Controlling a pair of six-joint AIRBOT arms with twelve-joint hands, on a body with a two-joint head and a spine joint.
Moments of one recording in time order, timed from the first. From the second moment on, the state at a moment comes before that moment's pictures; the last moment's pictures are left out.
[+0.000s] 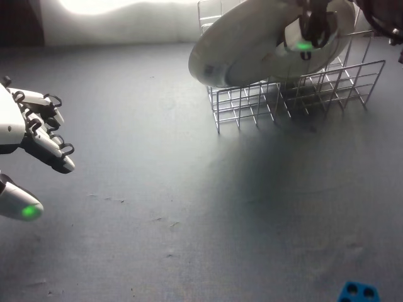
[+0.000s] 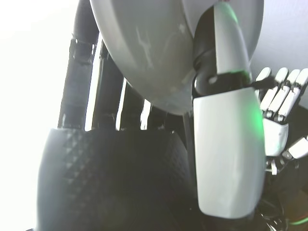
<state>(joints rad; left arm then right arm) 0.40 -0.74 1.27 1.77 -0.68 -0.51 0.03 -1.17 0.92 1.64 0.63 -2.89</state>
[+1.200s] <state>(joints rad) 0.39 -0.74 1.26 1.78 -0.69 -0.51 -0.01 -1.16 0.97 1.63 0.63 -2.67</state>
